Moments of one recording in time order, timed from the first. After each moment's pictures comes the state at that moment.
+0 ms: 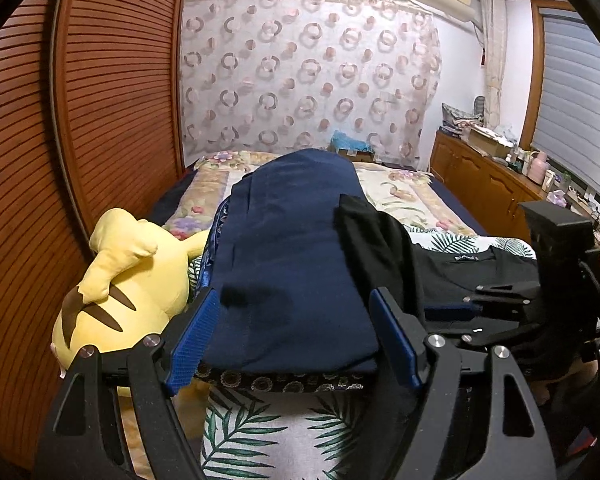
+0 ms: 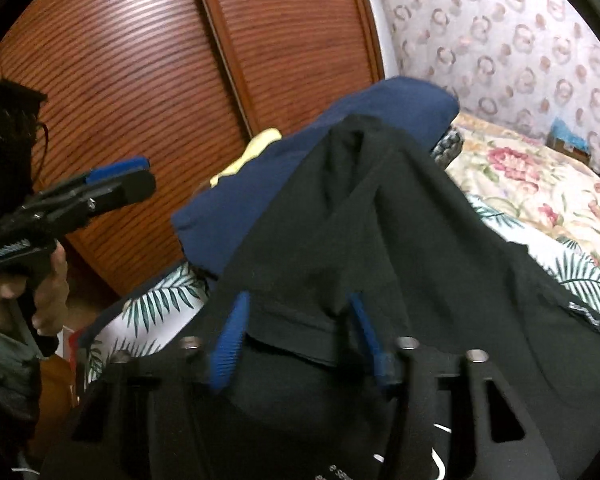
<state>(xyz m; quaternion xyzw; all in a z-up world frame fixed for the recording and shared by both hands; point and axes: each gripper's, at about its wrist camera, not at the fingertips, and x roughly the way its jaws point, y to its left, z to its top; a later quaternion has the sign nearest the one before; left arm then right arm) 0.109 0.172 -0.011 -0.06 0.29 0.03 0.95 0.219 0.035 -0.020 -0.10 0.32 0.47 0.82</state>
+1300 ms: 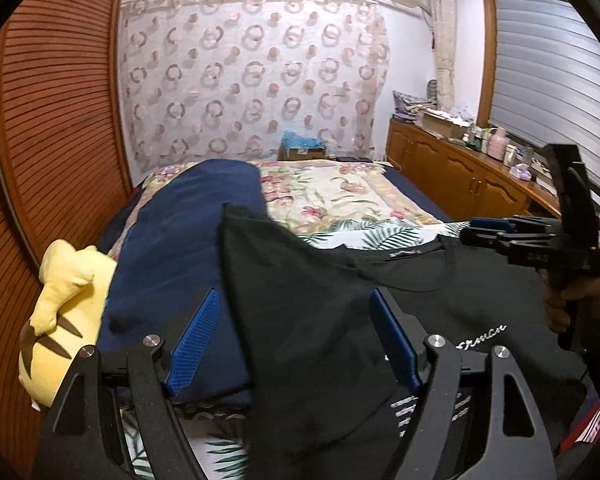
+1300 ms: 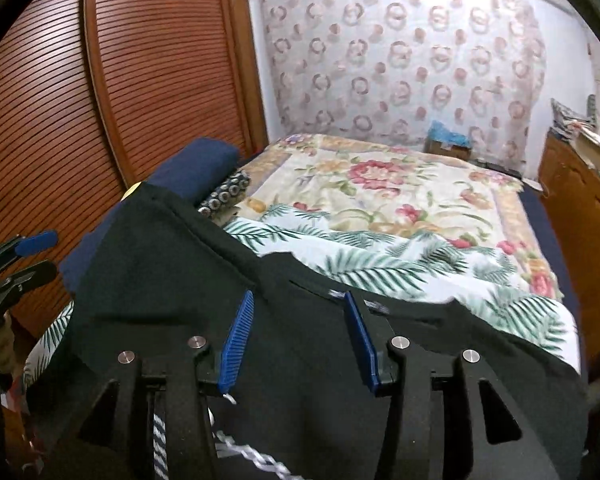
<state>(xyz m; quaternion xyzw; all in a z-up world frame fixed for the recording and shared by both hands) 0.132 0.091 -0.001 -0.02 0.29 -0.05 0.96 0.210 -0.108 0.028 -0.06 0.27 0.29 0.92</state>
